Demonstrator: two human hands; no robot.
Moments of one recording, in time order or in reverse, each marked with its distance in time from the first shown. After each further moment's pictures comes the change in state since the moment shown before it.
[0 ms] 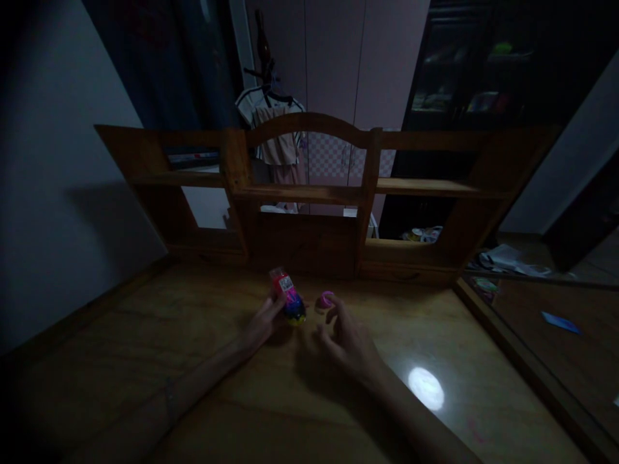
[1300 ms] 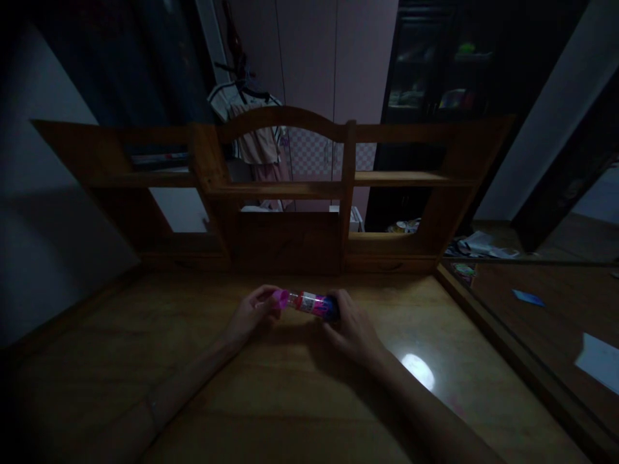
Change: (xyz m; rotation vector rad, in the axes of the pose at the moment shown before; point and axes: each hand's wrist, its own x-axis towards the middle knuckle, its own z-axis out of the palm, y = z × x) left_hand 0.019 0.003 -0.010 0.295 -0.039 0.113; right_hand 0.001 0.019 -0.020 -0.143 0.076 -0.013
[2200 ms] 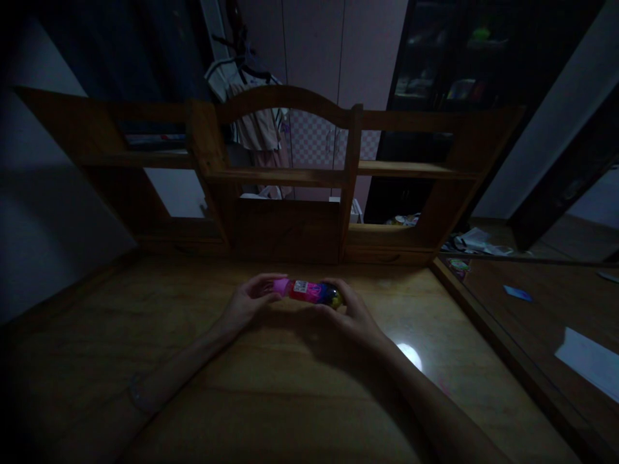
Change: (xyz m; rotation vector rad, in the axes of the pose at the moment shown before) left_hand -0.011 0.008 0.005 0.053 -0.047 0.168; right_hand 0.000 -0.015 -0.015 0.380 -0.079 0.127
